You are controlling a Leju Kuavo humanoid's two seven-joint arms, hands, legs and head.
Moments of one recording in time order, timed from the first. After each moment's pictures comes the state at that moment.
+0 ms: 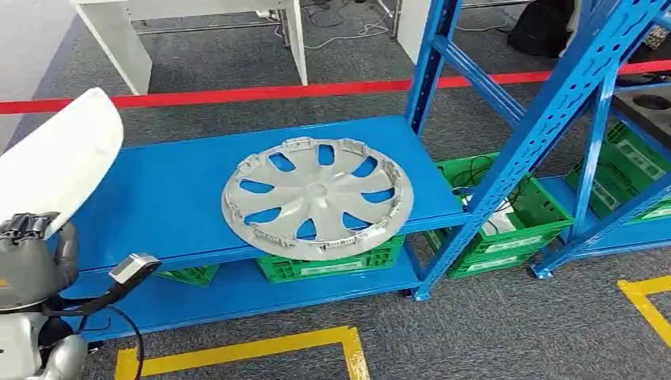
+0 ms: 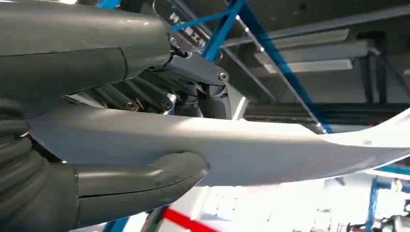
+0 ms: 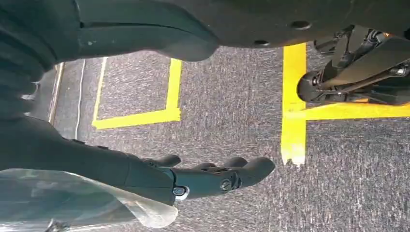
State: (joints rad) left arm 0.05 0.10 -0.06 -1.62 -1.53 0.69 0.05; right arm -0.06 0.03 1.50 -0.05 -1.44 -0.18 -0.16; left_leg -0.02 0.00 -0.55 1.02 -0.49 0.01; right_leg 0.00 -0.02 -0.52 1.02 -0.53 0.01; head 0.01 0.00
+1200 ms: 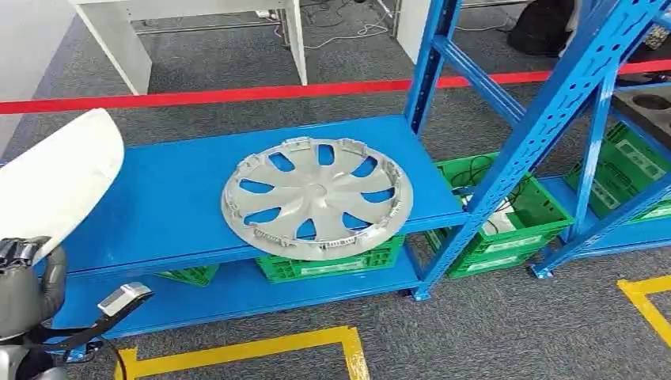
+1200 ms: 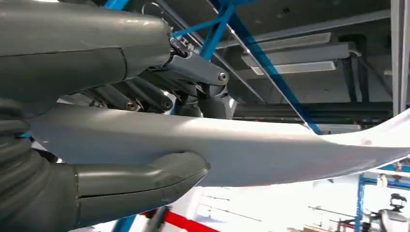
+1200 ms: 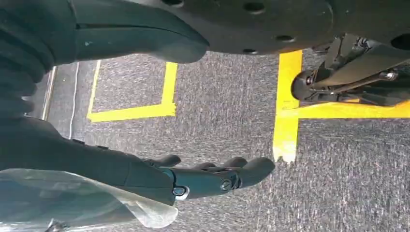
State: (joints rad) left arm 0.21 0.14 -0.05 -1.74 -1.53 0.70 0.05; right arm -0.07 0.04 1.52 -0.07 -1.42 -0.21 -0.16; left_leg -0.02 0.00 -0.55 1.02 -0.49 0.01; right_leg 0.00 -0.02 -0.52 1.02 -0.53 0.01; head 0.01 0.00
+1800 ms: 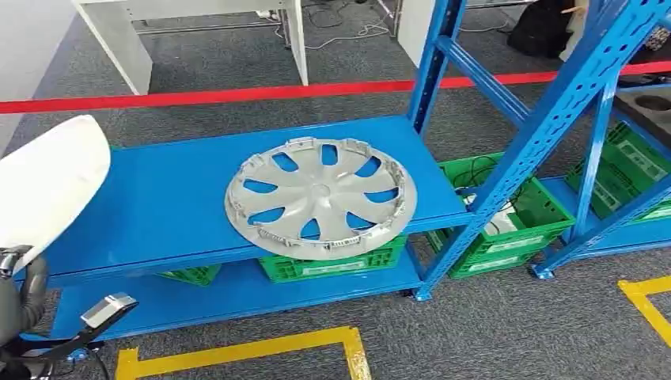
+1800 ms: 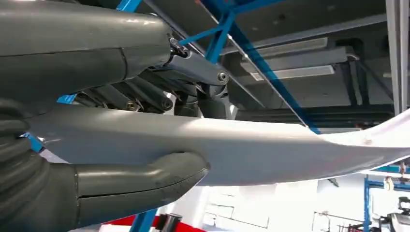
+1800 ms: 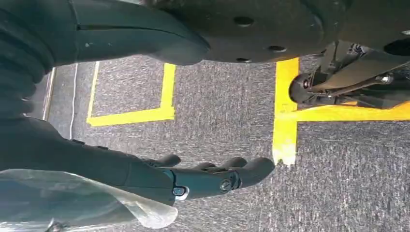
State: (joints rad) left arm 0.27 0.18 -0.01 -1.79 -1.53 0.70 0.04; right arm -0.07 0.05 1.52 -0.09 -1.42 -0.22 -0.16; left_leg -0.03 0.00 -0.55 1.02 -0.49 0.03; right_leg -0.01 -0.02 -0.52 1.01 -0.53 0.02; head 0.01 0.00
